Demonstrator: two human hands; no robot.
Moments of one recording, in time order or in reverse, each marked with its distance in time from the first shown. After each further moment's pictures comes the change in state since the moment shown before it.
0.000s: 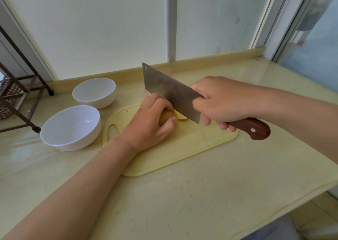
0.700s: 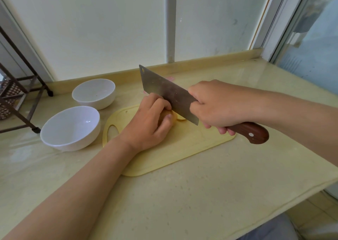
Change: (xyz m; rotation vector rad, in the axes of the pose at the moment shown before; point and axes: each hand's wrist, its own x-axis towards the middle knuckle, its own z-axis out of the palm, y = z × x) left_hand -0.002 0.001 -0.003 -0.024 -0.027 -0.017; right_hand -0.003 -0.007 0.003 -0.111 -0.030 0.002
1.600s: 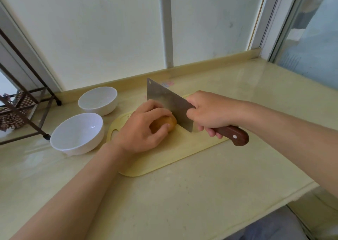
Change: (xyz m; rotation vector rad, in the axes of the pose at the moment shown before) left_hand -0.004 0.007 -0.021 -0.007 -0.053 0.052; right_hand 0.014 0.024 0.022 0.275 -0.026 0.016
